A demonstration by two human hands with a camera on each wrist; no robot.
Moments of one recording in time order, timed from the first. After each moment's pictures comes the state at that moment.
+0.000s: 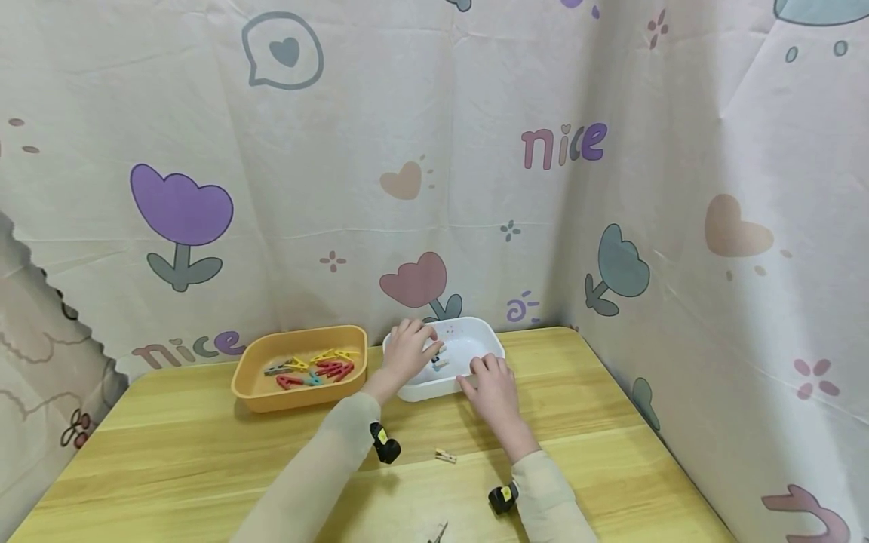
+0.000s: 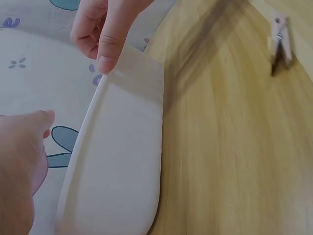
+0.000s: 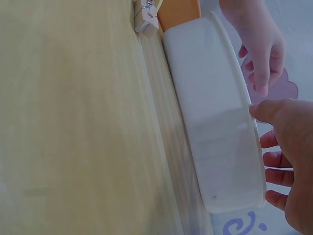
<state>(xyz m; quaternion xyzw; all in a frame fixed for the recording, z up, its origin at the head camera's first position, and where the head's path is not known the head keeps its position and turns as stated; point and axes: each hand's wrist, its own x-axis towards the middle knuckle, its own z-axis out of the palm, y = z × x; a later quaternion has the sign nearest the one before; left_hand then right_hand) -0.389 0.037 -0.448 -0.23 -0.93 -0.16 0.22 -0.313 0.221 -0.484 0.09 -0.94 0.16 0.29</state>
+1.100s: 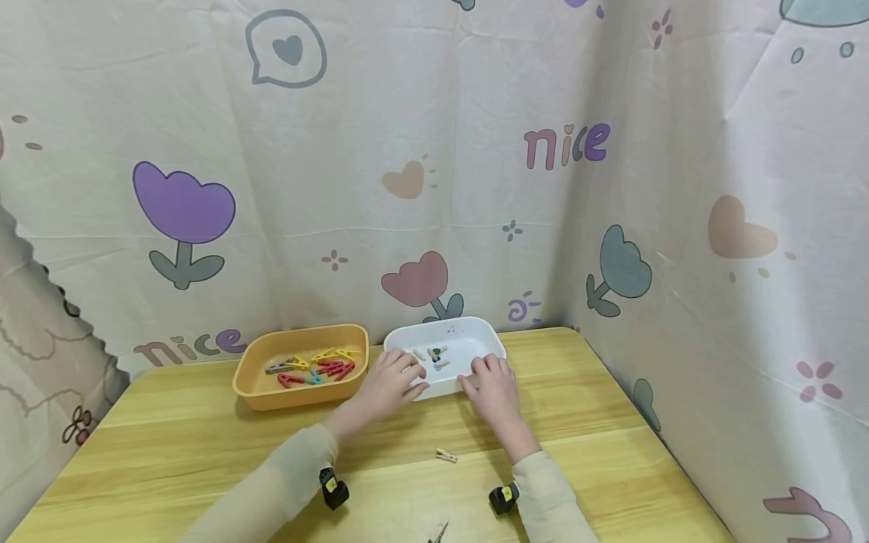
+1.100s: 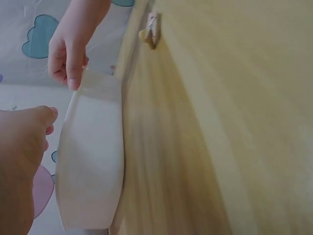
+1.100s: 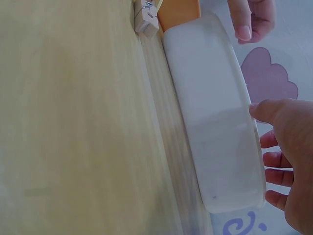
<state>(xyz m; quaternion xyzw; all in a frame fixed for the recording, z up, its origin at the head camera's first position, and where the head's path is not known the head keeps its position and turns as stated) -0.340 -0.011 -0.468 -0.38 -0.88 -0.05 0.29 -0.313 0.222 -0.484 0.07 -0.95 0.16 0.27</state>
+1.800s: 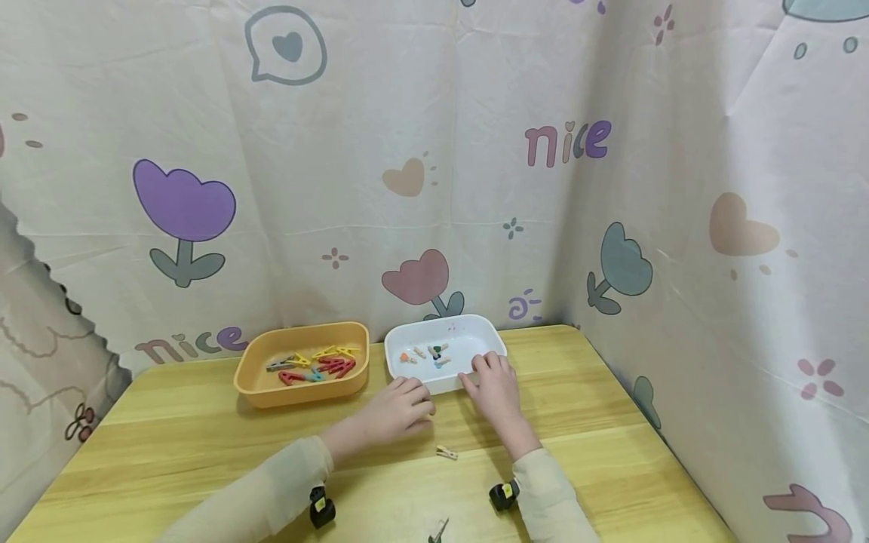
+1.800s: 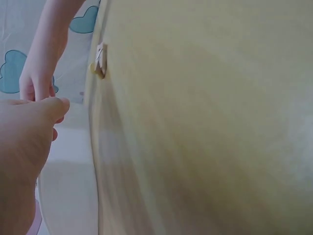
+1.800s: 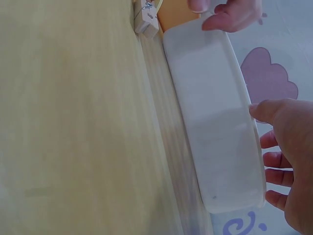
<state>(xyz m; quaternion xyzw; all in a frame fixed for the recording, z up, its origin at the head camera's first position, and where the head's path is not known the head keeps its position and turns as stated) -0.315 -0.013 -0.486 -0.53 -0.80 0.02 0.28 -0.312 0.221 -0.483 0.07 -0.95 0.16 0.26</state>
